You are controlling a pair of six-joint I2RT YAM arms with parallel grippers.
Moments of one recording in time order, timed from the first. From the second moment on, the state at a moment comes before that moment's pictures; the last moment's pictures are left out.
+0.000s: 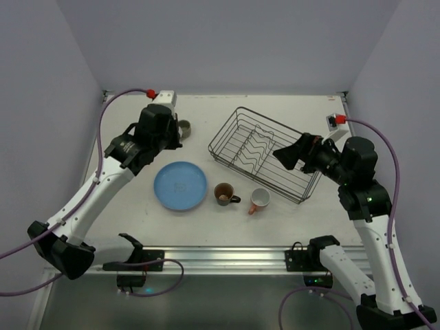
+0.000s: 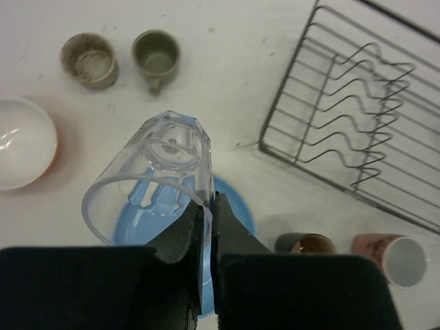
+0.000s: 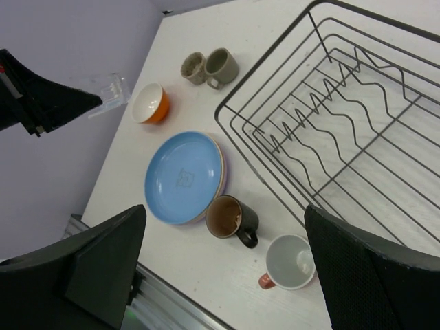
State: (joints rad) left arm -0.54 1.23 1.33 -0.66 -0.24 -0.38; right arm 0.19 0.76 1.05 -0.58 -0.40 0.51
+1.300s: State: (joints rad) left arm 0.10 1.53 1.10 -0.88 -0.16 -0.38; right arm 0.19 0.66 1.01 -0.64 -0.39 0.39
